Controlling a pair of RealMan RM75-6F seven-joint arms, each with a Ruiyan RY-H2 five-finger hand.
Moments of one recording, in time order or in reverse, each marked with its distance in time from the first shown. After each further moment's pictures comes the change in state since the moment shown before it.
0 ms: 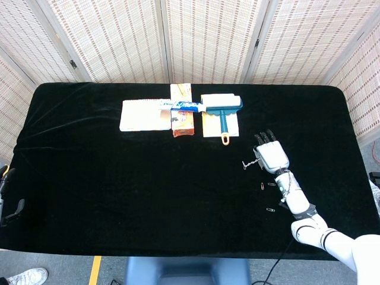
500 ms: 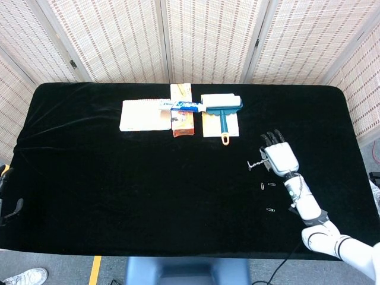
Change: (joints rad) left arm 0.002 -0.006 -0.008 -0.002 -0.019 0.003 0.026; right arm -0.075 0.129 -0.024 -0.173 -0.032 0.105 0.019
